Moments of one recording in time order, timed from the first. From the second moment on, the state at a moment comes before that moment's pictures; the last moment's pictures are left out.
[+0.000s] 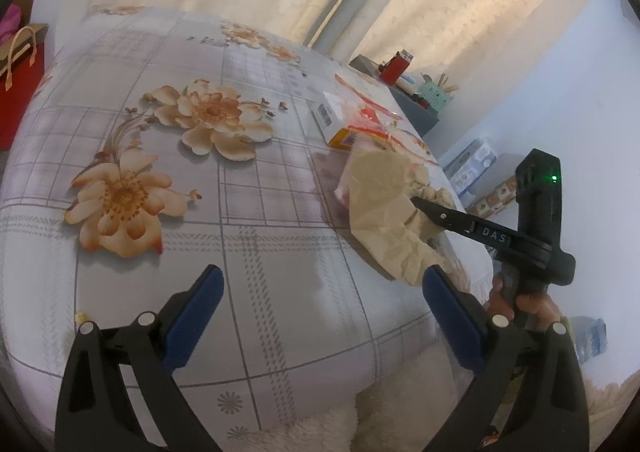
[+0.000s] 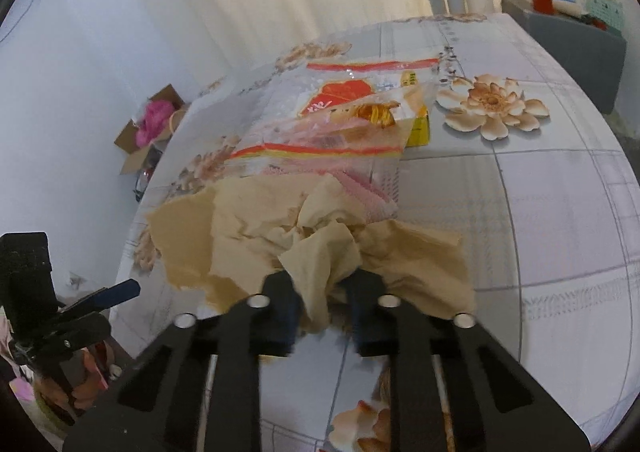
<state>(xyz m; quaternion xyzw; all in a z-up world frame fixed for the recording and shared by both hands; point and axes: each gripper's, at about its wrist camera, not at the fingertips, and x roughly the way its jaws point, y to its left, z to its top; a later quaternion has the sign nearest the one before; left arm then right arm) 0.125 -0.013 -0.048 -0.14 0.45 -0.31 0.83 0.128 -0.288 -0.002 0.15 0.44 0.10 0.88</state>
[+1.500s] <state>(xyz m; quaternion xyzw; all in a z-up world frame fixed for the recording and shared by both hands) 0.166 -0.188 -0.061 0.03 0.46 -0.25 0.85 0.029 -0.393 0.020 0.21 0.34 -0.04 0.92</state>
